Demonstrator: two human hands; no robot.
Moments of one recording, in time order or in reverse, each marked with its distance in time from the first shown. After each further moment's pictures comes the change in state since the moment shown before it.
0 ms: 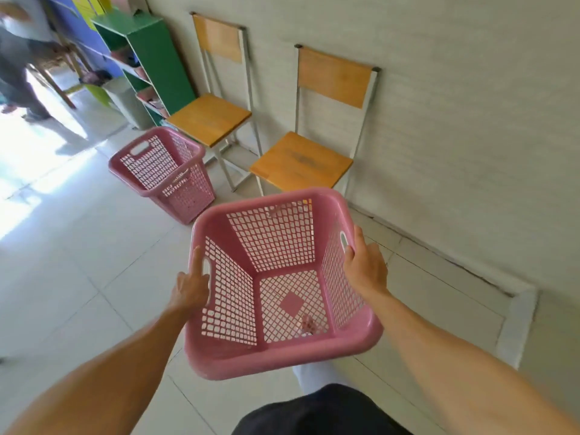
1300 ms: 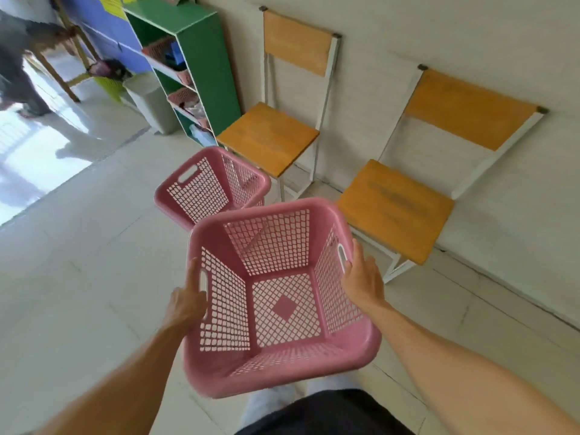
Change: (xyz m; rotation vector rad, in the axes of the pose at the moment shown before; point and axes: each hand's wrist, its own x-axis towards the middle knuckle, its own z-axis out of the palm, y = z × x) left_hand 0.371 -0.244 -0.192 -0.093 -0.115 -0.071; right_hand 0.165 -0.395 0.225 -0.059 -0.139 0.056
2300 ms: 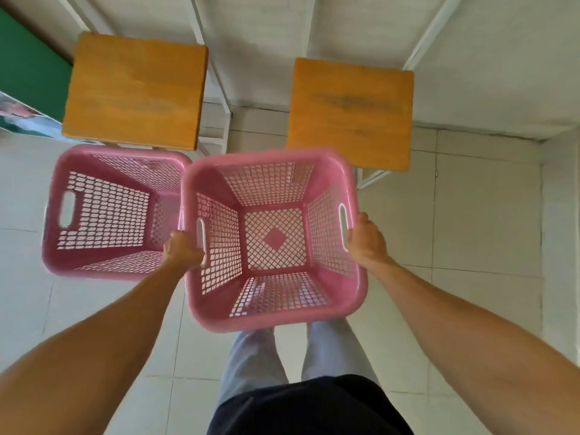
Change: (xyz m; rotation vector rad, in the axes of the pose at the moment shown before) left_hand 0.328 0.115 0.052 0.329 -0.393 0.036; right_hand 0.102 -0.003 0.075 0.030 -0.165 0.680
